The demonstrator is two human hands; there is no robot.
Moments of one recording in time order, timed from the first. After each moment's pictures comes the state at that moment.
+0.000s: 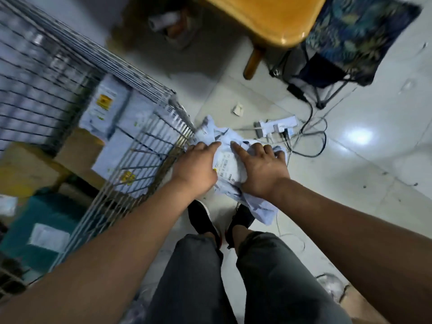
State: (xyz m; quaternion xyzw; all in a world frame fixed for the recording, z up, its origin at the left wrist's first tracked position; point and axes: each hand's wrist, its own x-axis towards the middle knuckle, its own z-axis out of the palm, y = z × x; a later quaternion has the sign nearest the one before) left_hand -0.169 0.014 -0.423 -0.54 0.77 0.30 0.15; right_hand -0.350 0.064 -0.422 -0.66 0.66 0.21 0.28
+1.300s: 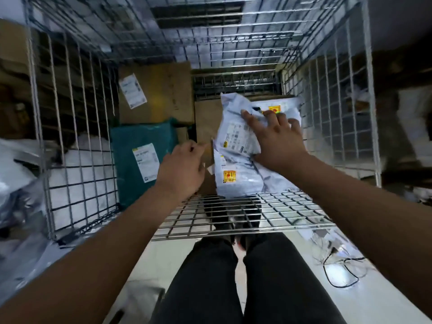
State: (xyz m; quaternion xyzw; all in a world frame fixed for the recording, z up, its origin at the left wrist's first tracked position) left_hand 0.250 0.049 -0.389 -0.84 0.48 0.26 0.00; right_hand 0.094 -0.150 -0.377 -0.93 0.29 0.21 0.07
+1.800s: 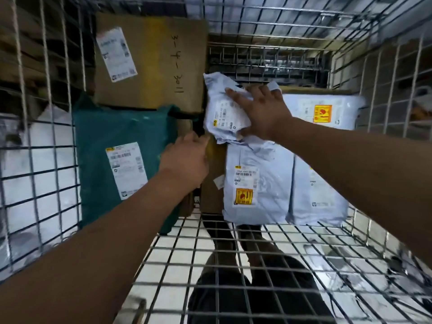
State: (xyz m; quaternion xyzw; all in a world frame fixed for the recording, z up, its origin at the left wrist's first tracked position) left_hand 0.312 0.014 -0.583 -0.85 0.41 0.33 0.04; right_hand 0.234 -0.217 -0.636 -0.95 0.14 0.25 0.08
